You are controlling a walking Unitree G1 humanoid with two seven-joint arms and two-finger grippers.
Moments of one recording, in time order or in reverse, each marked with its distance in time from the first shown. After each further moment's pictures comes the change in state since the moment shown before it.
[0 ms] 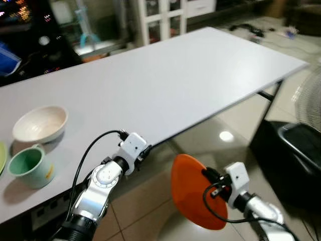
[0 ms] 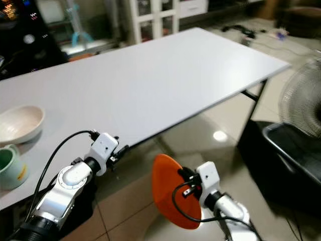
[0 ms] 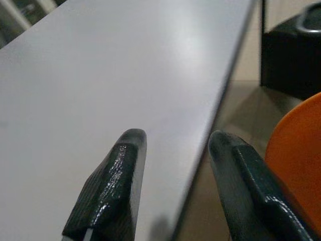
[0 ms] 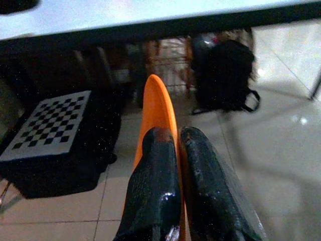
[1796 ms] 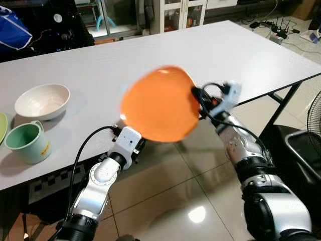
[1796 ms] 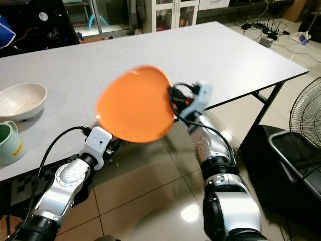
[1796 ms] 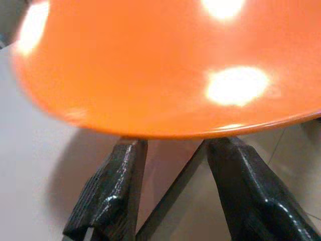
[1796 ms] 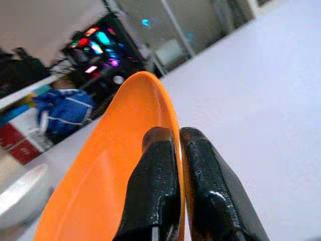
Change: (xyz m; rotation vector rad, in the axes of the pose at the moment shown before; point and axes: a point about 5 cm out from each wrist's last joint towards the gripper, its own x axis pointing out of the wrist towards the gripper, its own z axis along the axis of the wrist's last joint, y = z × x) left arm -0.003 0.010 0.005 -0.035 -0.034 0.124; right arm 0.113 -0.047 0.142 0.487 -0.404 -0.108
